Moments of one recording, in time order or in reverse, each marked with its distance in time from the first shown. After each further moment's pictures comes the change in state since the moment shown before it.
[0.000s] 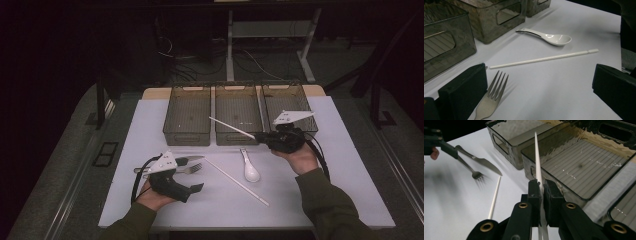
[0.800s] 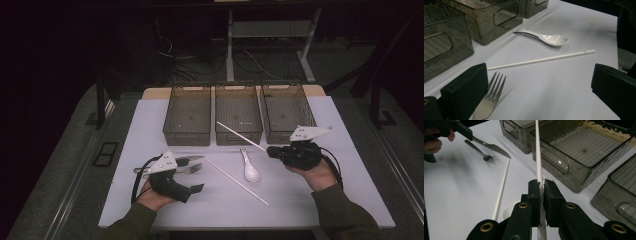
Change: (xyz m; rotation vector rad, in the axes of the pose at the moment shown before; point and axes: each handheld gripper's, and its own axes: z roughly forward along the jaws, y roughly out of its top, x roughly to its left) left arm 0.000 0.000 0.000 -0.002 -0.017 0.006; right arm 0.008 -0.038 -0.035 0.007 0.028 -0.015
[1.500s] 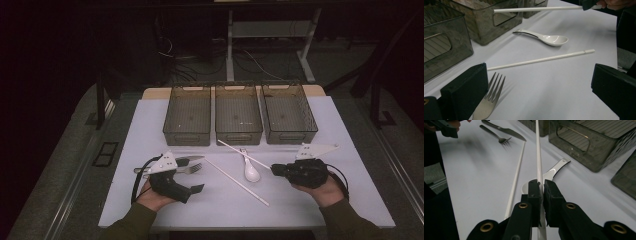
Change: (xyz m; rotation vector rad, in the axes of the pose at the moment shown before) left arm -0.001 0.001 0.000 -0.001 -0.002 0.006; right arm 0.017 -0.035 -0.013 0.034 0.062 -0.005
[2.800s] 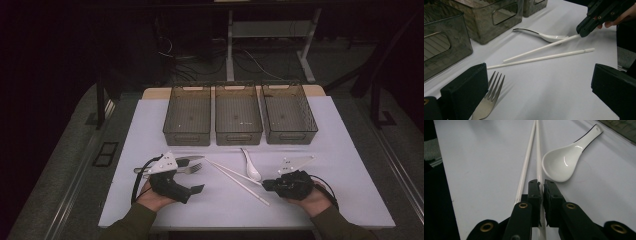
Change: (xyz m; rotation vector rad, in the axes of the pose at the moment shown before) left arm -0.001 -0.001 0.000 0.006 0.000 -0.002; right arm 0.018 -0.023 0.037 0.161 0.035 -0.039
